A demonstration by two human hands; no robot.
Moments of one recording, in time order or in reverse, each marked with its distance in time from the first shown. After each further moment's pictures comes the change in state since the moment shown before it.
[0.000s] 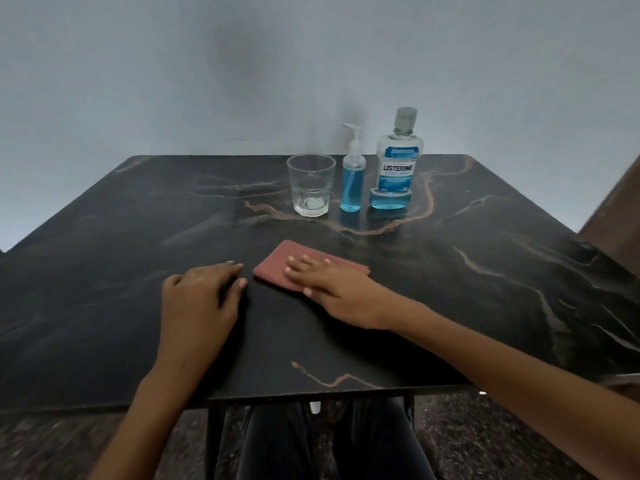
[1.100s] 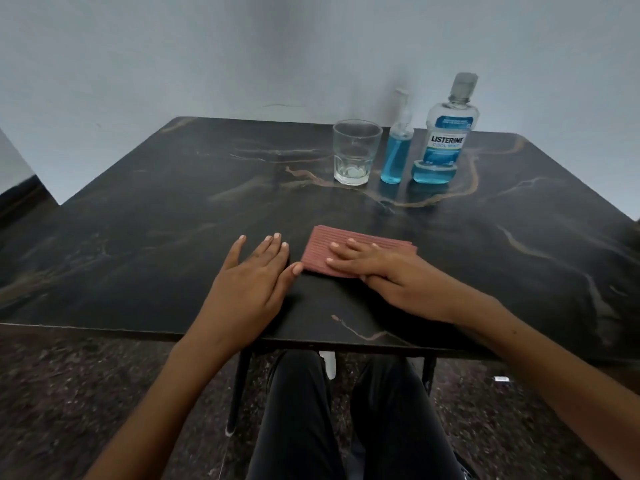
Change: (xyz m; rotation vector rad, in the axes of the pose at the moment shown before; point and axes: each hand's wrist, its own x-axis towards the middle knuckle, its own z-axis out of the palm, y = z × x) left_hand -0.032 0.000 -0.009 0.181 -0.326 0.149; right_hand -0.037 -0.010 0.001 0.094 -0.047 -0.068
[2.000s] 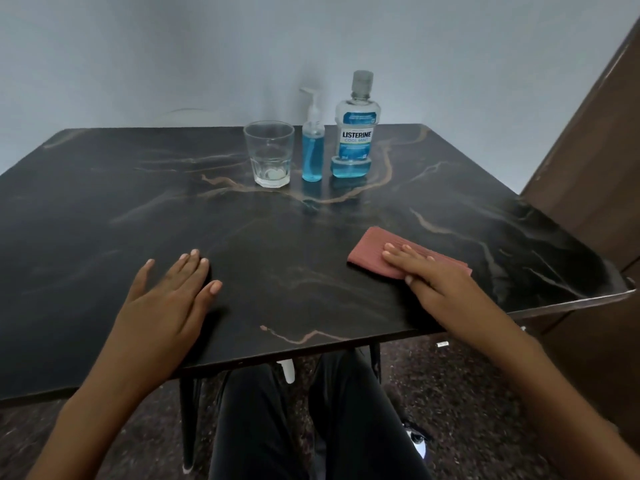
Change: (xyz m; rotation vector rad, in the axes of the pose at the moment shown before) left_hand 0.000 -0.006 0.001 -0.058 0.006 0.030; right_hand -0.110 0.032 -0.003 0.064 0.429 0.513
